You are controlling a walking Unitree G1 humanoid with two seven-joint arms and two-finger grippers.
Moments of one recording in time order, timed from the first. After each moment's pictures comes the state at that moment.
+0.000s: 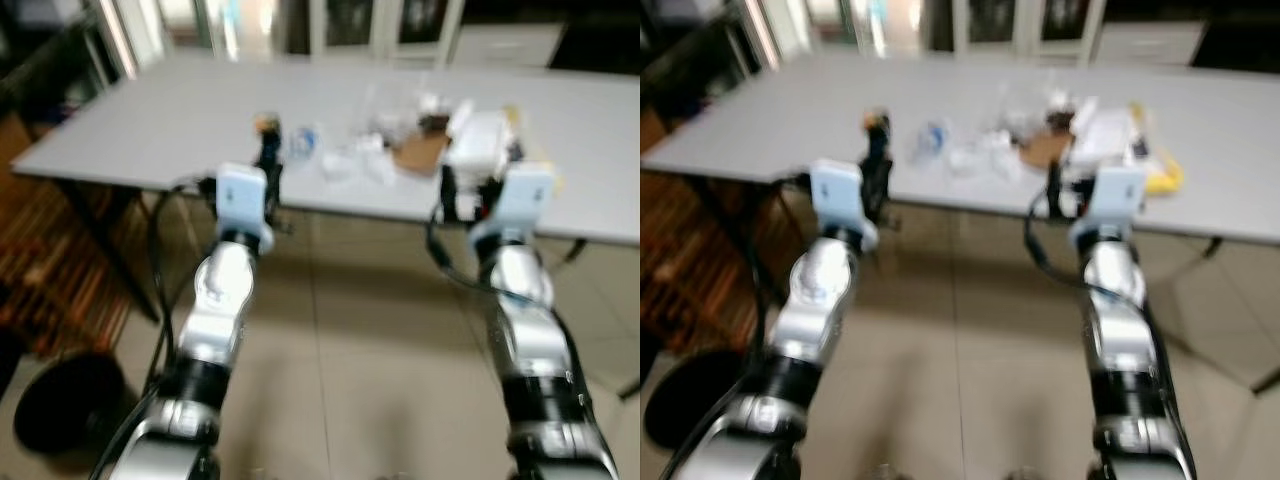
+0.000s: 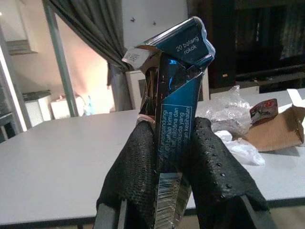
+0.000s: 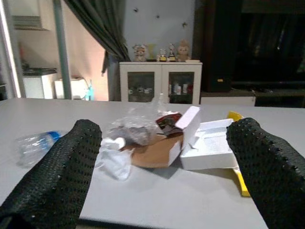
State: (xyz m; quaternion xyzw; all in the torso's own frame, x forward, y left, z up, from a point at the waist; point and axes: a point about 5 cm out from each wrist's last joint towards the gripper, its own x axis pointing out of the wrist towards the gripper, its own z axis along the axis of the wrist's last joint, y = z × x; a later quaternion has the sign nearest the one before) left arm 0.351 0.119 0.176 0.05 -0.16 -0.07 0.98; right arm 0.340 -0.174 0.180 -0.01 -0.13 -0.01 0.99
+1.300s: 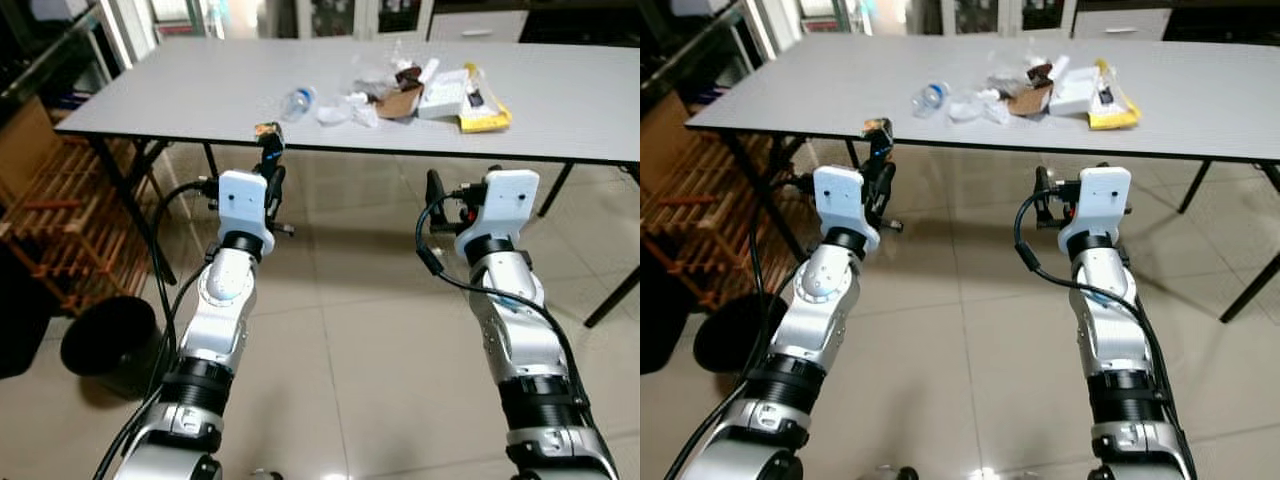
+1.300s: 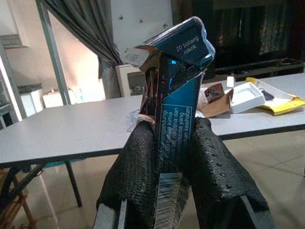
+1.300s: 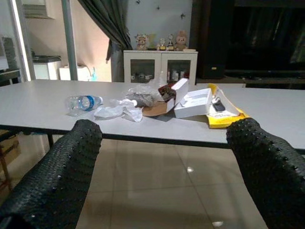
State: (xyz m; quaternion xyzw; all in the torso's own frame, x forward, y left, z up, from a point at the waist) left arm 0.350 0.113 0.171 0.04 -0.15 -0.08 0.98; right arm 0.340 -0.170 0.174 -0.02 -0.11 0.01 0.99
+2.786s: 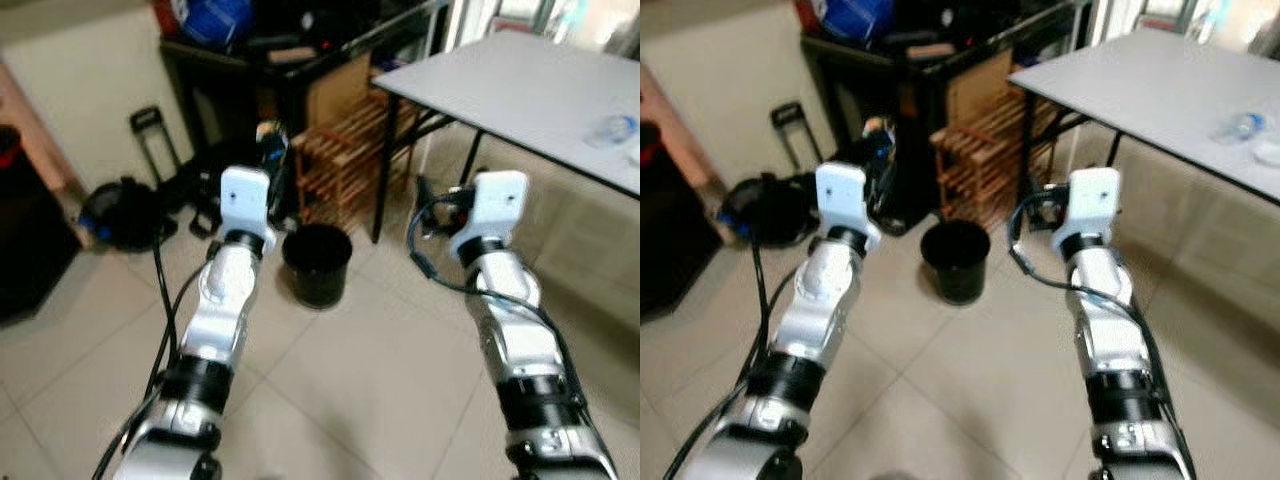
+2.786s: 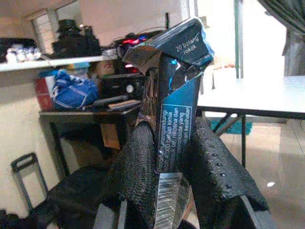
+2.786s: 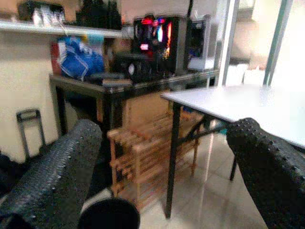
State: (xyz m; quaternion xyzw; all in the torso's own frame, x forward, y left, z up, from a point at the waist) left arm 0.351 0.113 0.173 0.04 -0.15 -0.09 0.98; right arm 0.340 -0.163 0.169 -0.03 -0.10 0.03 0.99
